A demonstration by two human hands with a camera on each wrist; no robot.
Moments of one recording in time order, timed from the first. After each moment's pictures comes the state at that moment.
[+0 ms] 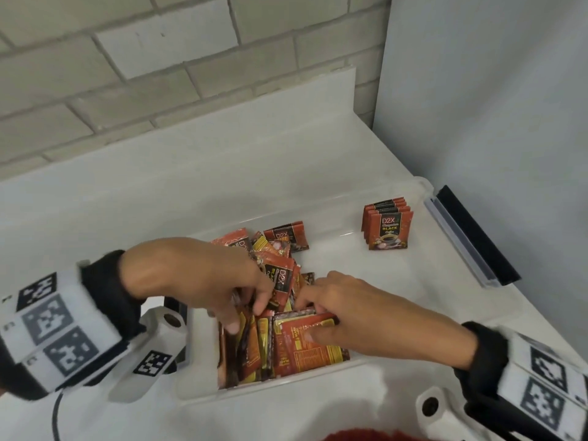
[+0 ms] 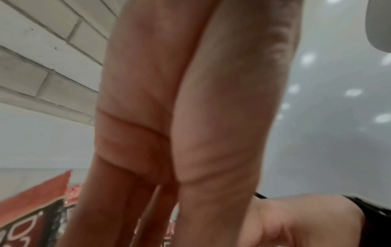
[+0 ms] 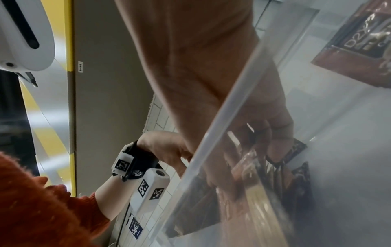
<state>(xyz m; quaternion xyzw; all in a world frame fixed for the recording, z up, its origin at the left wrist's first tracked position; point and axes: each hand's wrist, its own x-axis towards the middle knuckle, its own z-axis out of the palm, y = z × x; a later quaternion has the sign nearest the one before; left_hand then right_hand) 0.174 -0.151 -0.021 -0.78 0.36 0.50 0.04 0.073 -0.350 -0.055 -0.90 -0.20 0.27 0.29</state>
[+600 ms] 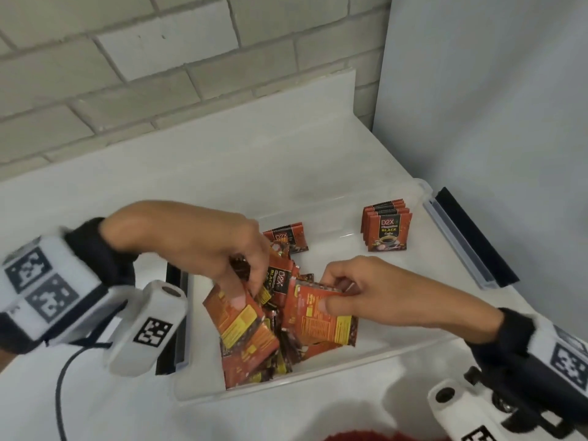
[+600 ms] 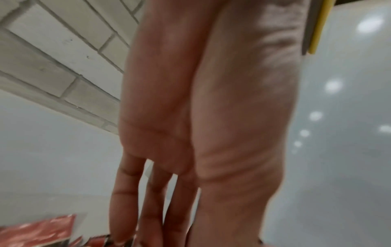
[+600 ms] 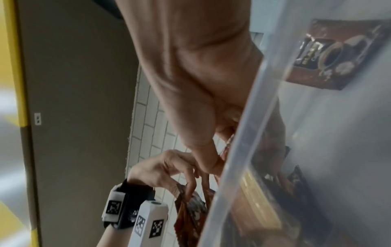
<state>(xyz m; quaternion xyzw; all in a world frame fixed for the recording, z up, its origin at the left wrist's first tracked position) 0.193 -0.160 0.010 -0.76 0.44 0.47 -0.08 0.085 -0.378 -0.054 -0.83 -0.11 0.28 0.48</state>
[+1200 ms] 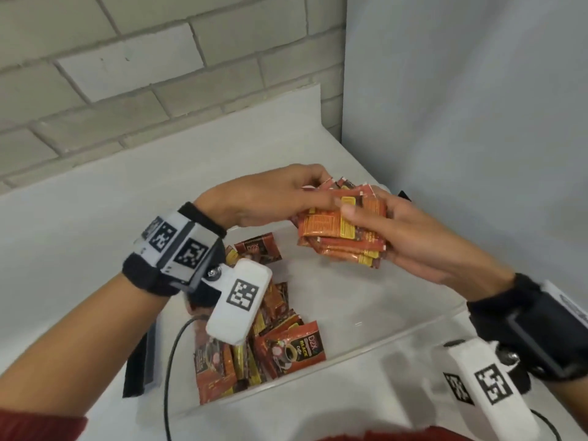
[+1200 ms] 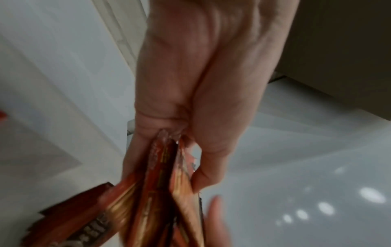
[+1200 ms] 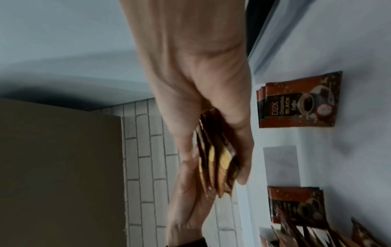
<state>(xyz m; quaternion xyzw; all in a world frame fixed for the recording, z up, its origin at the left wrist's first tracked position) 0.195 -0.271 0.012 -0.80 0.26 0.37 -0.40 0.099 -0.435 -0.033 -0.60 0.04 0.15 0.78</state>
